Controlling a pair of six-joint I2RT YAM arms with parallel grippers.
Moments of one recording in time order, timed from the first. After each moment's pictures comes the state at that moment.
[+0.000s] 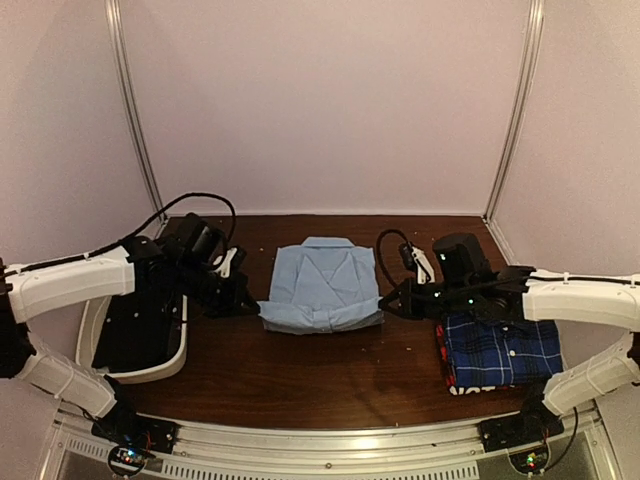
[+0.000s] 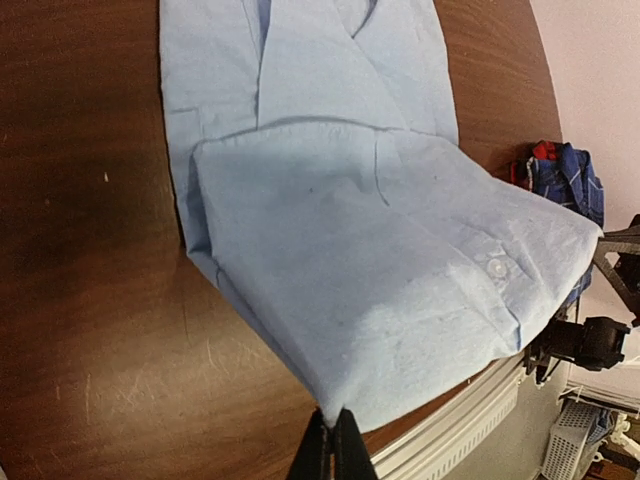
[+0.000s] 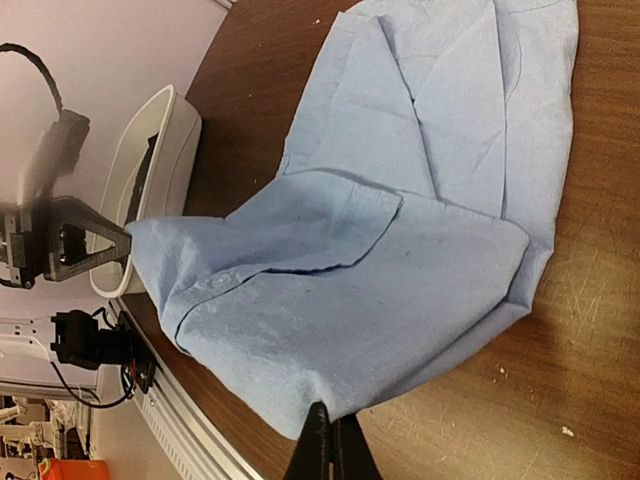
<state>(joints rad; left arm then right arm) -0.73 1.30 0.93 -0.53 0.28 -0.75 0.80 1.23 0.74 -0.13 -0.21 0.74</state>
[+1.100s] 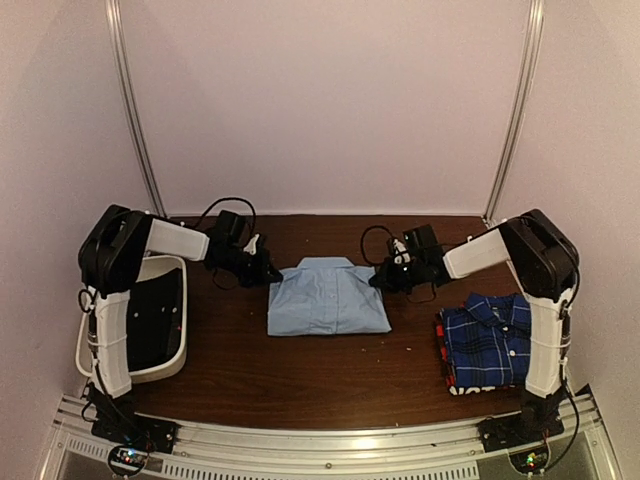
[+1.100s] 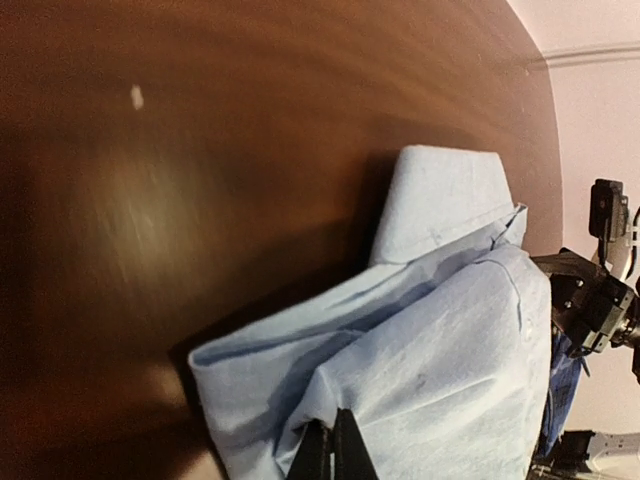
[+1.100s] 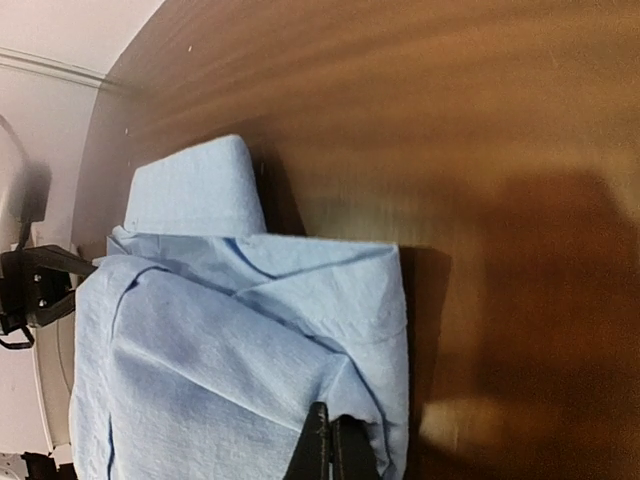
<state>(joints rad) -0.40 2.17 1.39 -0.10 0.59 -0.61 0.43 2.11 1.22 0.16 -0.41 0.67</state>
